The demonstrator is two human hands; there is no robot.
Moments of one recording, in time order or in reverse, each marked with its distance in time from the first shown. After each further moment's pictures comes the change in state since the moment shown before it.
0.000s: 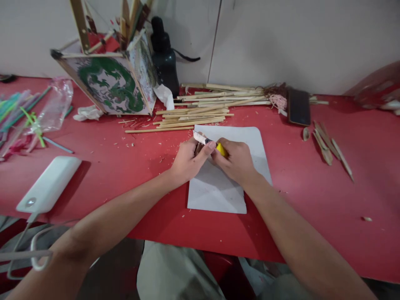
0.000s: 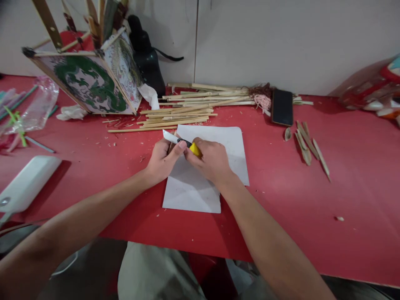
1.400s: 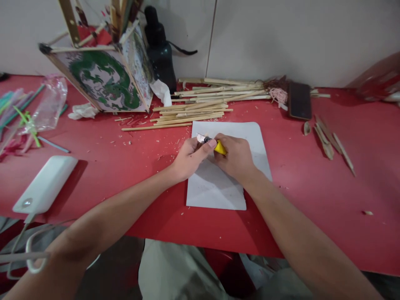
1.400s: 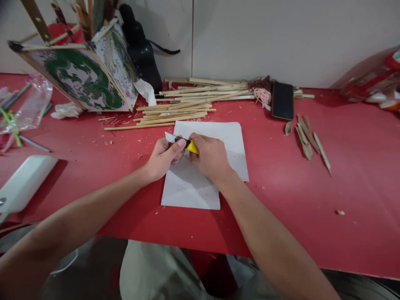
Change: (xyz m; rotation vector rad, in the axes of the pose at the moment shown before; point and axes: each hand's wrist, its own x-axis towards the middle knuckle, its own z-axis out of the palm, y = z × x) left_hand 0.000 -0.003 0.009 -0.419 -0.197 -0.153; right_hand -0.004 0.013 0.008 -0.130 0.068 -0.144
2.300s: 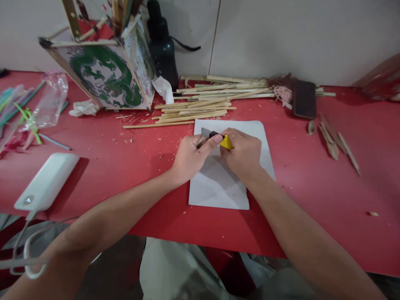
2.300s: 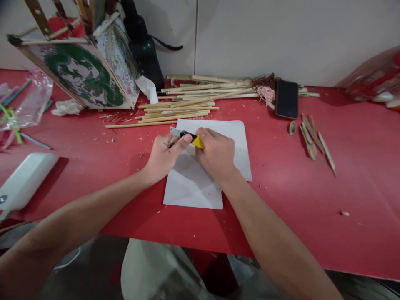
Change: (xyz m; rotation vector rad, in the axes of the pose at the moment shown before) left_hand -0.003 0.014 0.006 0.358 0.269 0.031; right_hand 0.001 -0.004 -0.003 -0.160 0.125 0.073
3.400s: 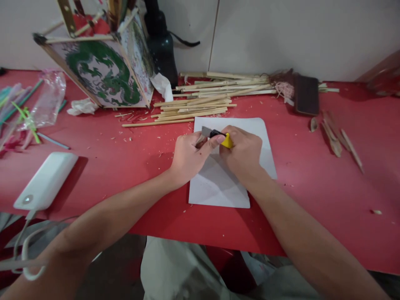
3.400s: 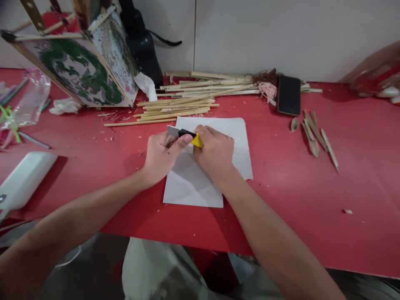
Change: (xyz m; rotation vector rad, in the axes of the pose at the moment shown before) left_hand -0.004 -0.002 -0.003 0.122 0.053 0.094; right_hand 0.001 -0.010 -0.002 0.009 0.026 0.016
